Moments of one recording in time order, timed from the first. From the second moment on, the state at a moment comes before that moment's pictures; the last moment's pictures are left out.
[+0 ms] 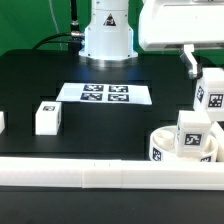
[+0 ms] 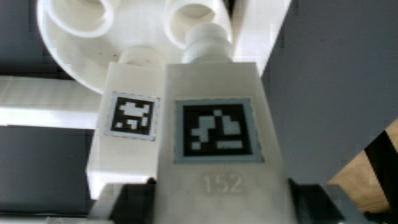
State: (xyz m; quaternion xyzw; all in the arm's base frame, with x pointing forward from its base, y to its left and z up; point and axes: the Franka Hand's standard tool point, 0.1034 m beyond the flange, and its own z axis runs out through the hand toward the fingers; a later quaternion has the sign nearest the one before) arm 0.580 0.118 0.120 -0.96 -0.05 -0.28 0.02
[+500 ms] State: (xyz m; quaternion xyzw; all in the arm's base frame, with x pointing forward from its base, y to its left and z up) arm 0.580 0.114 0.111 -0.96 -0.06 -0.28 0.02
